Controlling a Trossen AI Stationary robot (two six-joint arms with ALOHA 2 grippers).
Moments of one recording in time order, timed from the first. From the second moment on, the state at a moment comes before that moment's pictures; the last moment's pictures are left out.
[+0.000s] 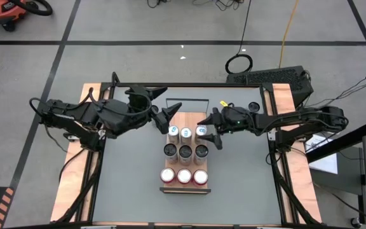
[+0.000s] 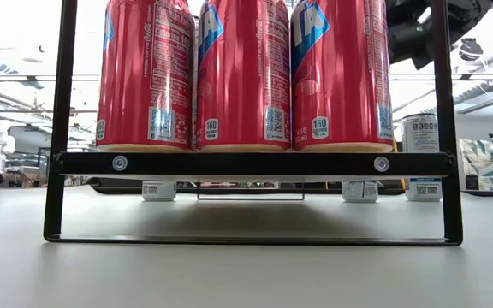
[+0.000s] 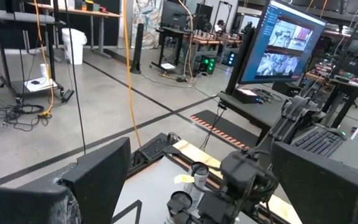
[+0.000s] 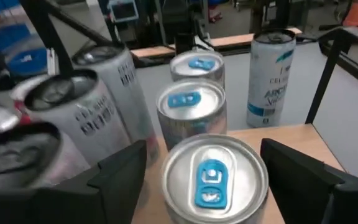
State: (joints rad) left arm -0.28 1.47 1.80 -0.44 -0.87 -0.33; right arm -0.13 1.28 0.64 0.41 -0.19 0.11
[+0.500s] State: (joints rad) left arm -0.28 1.47 1.80 -0.47 -0.87 -0.37; right arm -0.13 1.02 0.64 0.05 -0.03 0.25
